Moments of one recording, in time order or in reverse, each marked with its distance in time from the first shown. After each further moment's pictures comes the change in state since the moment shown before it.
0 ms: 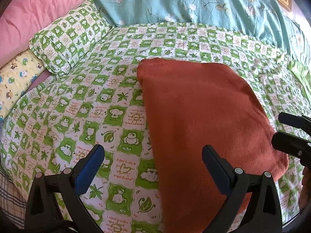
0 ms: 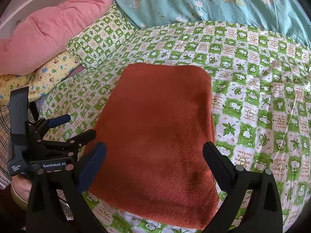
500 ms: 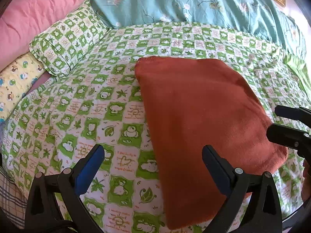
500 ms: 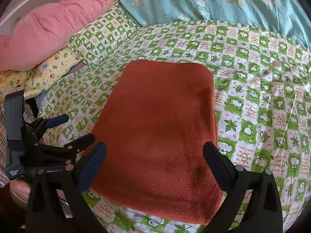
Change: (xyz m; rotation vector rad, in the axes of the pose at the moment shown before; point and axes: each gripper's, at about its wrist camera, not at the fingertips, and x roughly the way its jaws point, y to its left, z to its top) left arm -0.010 -0.003 -0.014 0.032 -0.008 -0.001; right arm -0.001 0.006 -0.005 -0.017 0.012 -0.005
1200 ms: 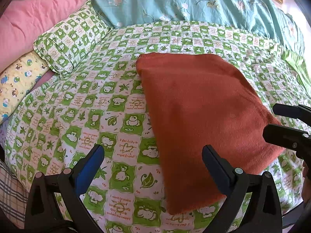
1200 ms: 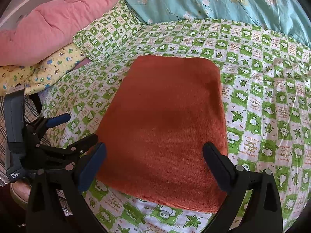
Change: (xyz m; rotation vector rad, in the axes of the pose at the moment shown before) left arm -0.015 -0.005 -0.019 0.010 0.002 0.017; right arm -0.004 0.013 -0.014 -0.011 0.007 0.016
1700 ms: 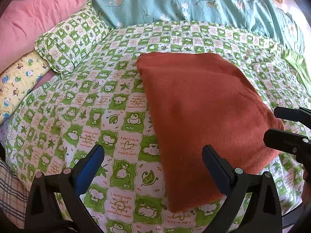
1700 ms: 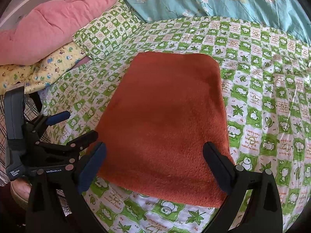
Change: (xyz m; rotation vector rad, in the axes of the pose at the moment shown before) left arm 0.000 0.001 -0.001 0.001 -0.002 0.003; right arm -0.002 0.000 -0.007 0.003 0.006 -0.003
